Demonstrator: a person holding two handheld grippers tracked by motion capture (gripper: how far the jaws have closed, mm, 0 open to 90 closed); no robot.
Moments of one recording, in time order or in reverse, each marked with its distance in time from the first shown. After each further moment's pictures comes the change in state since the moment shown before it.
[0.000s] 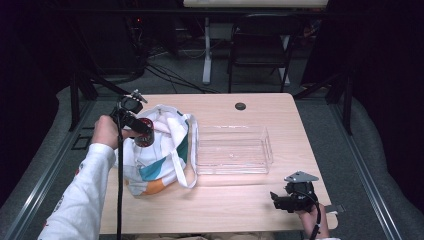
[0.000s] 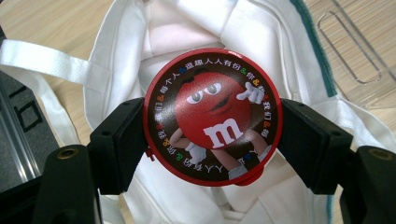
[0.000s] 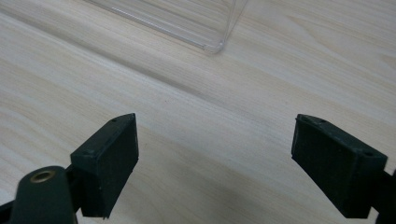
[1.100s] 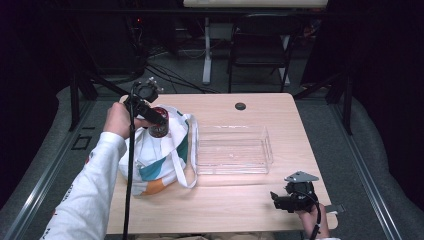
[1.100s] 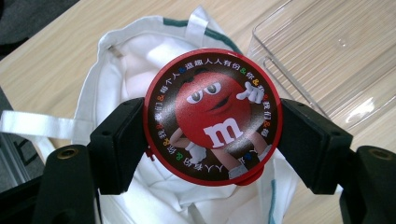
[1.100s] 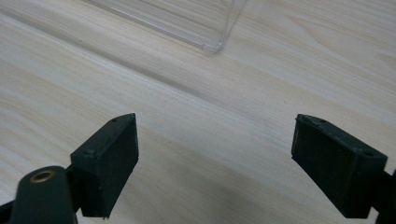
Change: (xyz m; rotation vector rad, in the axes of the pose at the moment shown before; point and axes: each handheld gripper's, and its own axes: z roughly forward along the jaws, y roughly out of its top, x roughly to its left) left arm -0.035 0.040 -0.027 -0.055 -0.030 0.093; right arm -0.001 0.000 0.001 -0.007 0.000 0.003
